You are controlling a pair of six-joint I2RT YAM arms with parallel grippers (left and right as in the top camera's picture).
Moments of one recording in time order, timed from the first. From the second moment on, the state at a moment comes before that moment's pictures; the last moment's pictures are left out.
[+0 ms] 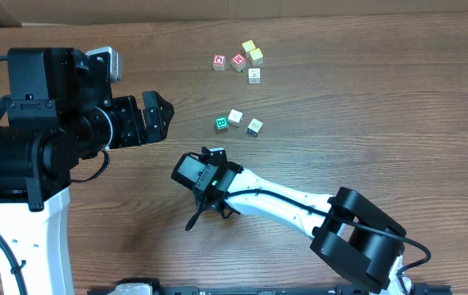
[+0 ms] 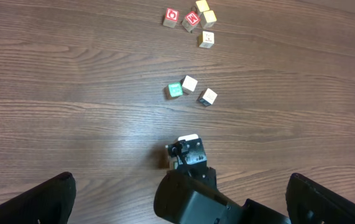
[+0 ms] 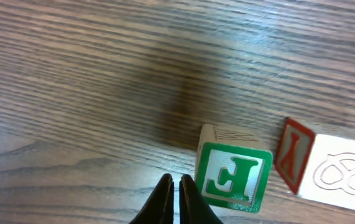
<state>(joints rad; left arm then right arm) -0.02 1.38 1.96 -1.52 0.25 -0.20 1.04 2.04 1.45 -0.74 0.12 0.85</state>
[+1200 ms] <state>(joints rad) -0.02 1.38 1.96 -1.52 0.25 -0.20 0.97 2.01 1.60 -0.84 0.11 0.80</state>
